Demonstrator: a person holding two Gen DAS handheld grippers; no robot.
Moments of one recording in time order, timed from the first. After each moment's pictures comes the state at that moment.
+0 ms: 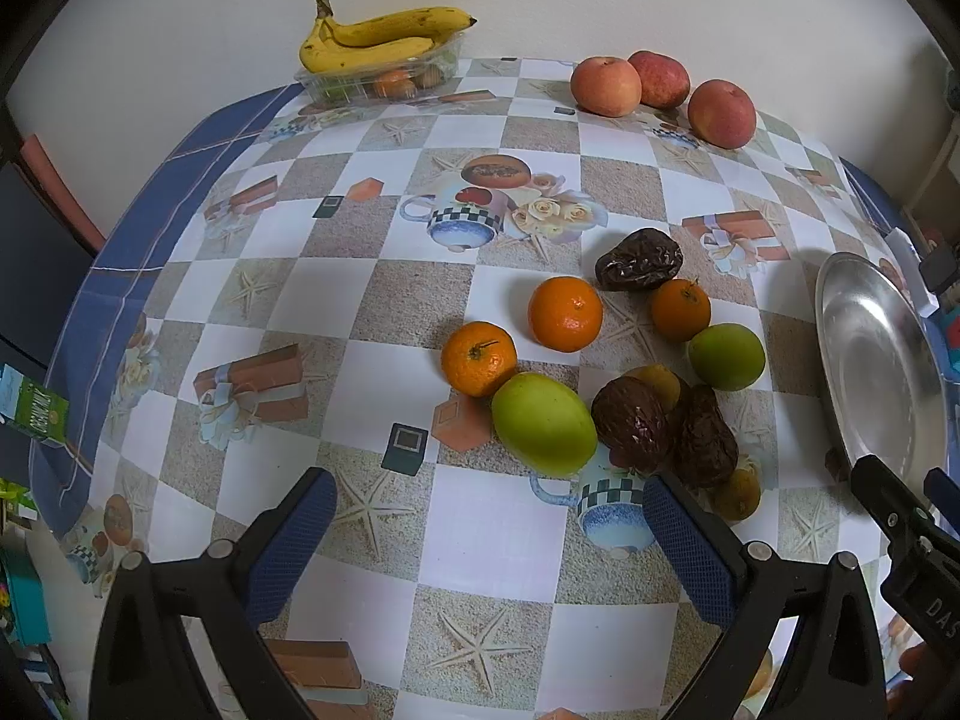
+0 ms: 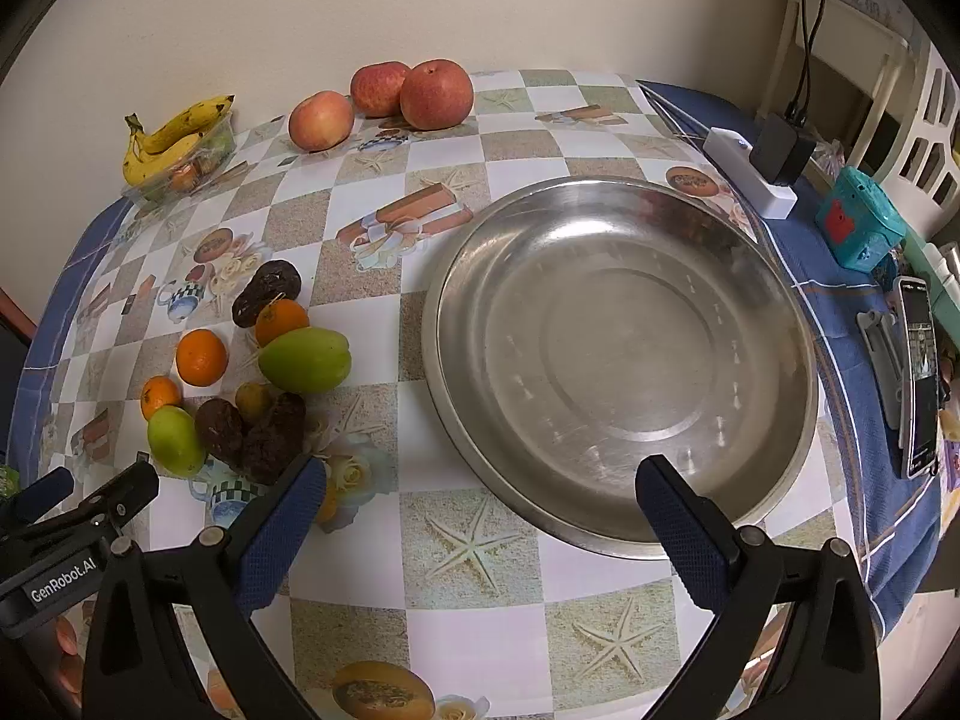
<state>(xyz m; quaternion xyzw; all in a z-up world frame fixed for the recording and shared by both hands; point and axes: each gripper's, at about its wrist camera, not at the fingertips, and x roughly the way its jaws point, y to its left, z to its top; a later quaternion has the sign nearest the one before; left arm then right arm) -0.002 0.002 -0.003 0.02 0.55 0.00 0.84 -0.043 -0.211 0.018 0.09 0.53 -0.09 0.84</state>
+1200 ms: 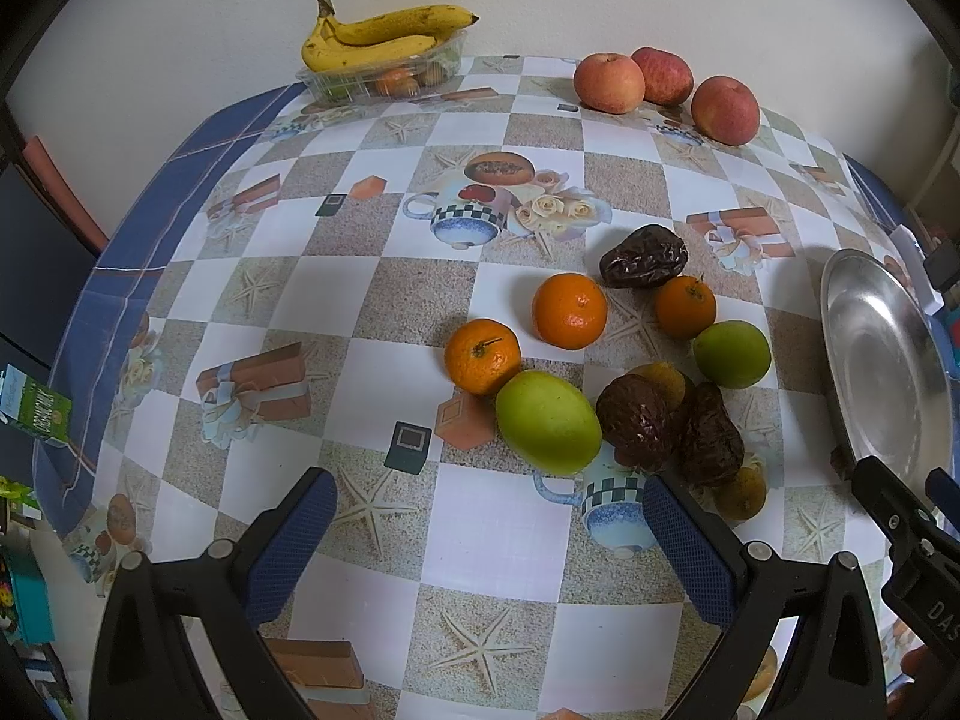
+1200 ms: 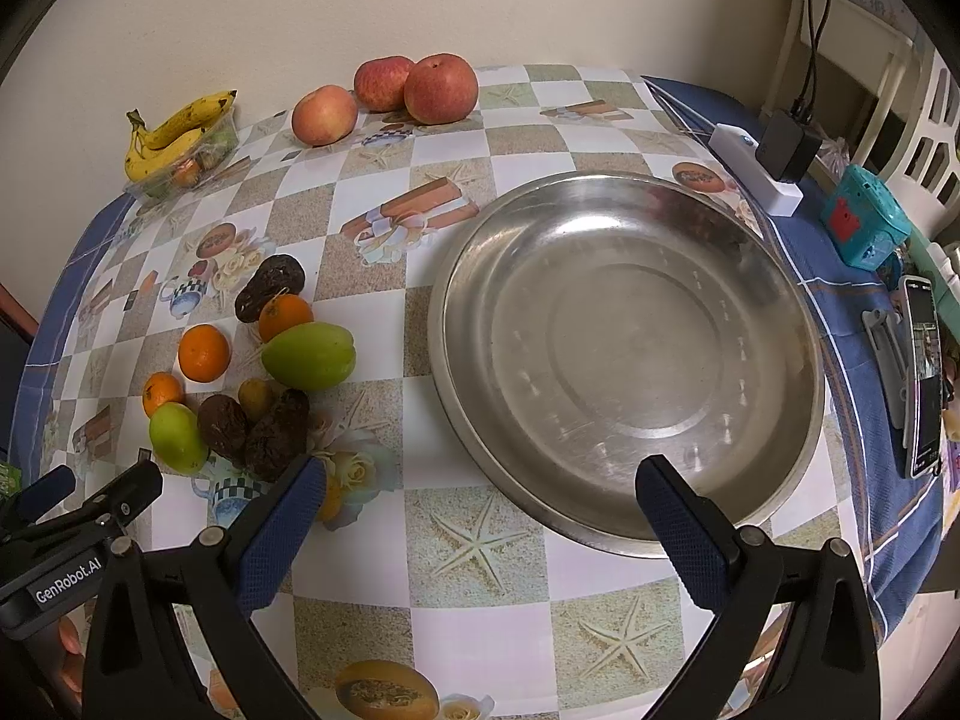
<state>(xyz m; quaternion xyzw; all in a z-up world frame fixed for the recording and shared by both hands) -0.003 0.004 -0.003 0.02 0.55 0.00 0.83 -0.042 -0.210 0.011 0.09 0.53 -0.08 0.84</state>
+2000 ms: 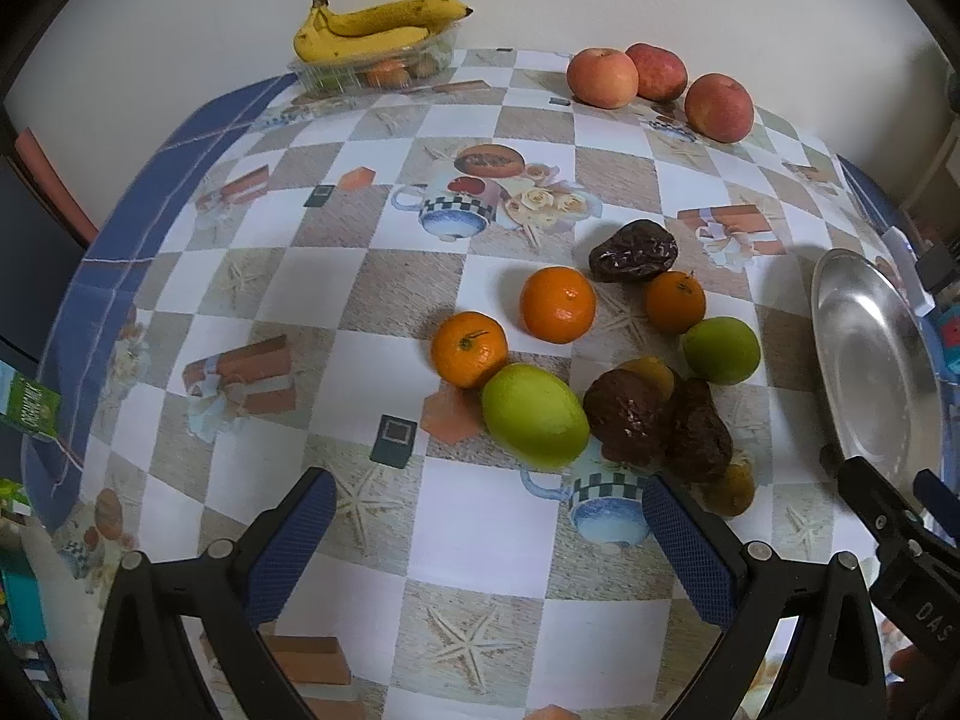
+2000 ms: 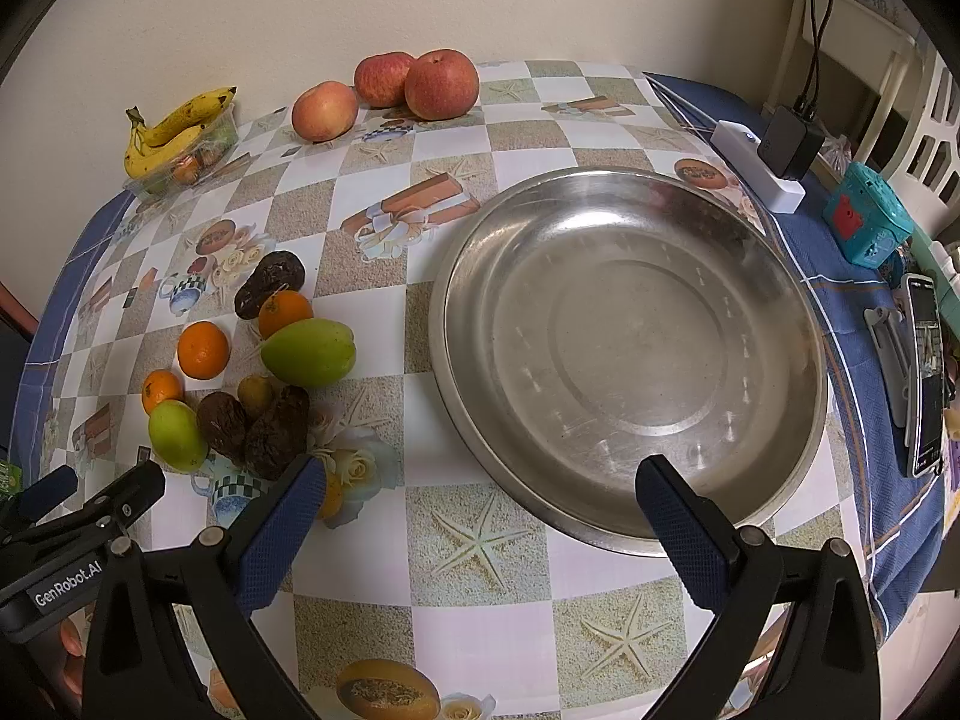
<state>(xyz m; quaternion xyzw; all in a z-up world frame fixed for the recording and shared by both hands) 0.000 0.003 -0.005 0.01 0.56 -0.01 0.83 -0.041 -0.211 0.009 0.09 0.53 -0.08 0.84</state>
